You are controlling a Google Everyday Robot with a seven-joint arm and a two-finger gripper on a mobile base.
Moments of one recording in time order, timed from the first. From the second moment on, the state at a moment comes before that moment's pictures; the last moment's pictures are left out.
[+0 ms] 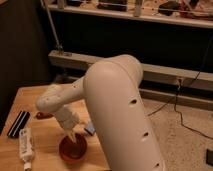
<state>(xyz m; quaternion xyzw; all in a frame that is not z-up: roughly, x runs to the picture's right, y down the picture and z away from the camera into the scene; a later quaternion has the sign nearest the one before) -0.145 0.228 0.754 -0.35 0.30 0.25 0.85</state>
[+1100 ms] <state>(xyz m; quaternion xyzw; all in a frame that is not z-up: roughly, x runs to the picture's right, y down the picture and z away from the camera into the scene) -0.143 0.230 0.770 -0.39 0.33 0.25 0.83</state>
